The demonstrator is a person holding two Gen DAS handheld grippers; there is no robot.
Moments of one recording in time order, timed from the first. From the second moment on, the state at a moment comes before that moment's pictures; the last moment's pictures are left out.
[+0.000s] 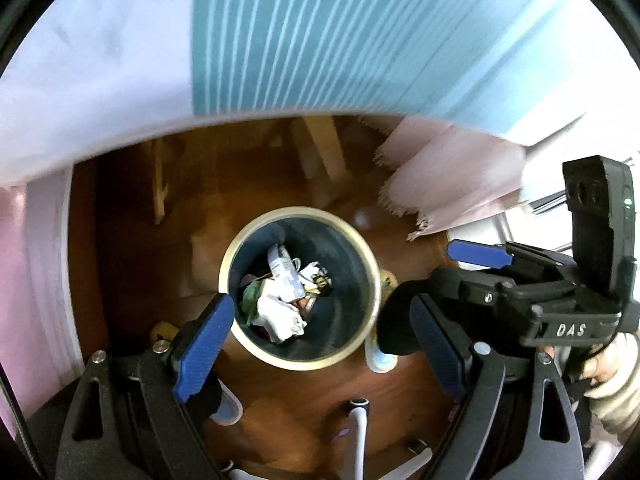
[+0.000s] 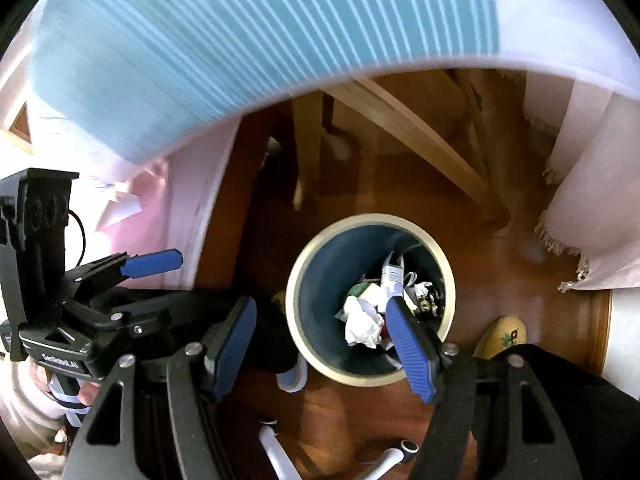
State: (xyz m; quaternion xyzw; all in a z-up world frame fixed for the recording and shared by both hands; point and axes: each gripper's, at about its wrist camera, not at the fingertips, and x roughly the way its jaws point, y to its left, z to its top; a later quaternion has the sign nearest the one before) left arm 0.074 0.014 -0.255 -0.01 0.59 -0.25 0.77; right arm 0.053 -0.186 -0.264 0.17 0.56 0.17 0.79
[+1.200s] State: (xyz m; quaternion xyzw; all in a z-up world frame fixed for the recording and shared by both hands) left arm 0.110 0.057 0.056 0.05 0.27 -0.13 0.95; right arm 0.079 -0.151 0.051 0.02 0.25 0.20 0.95
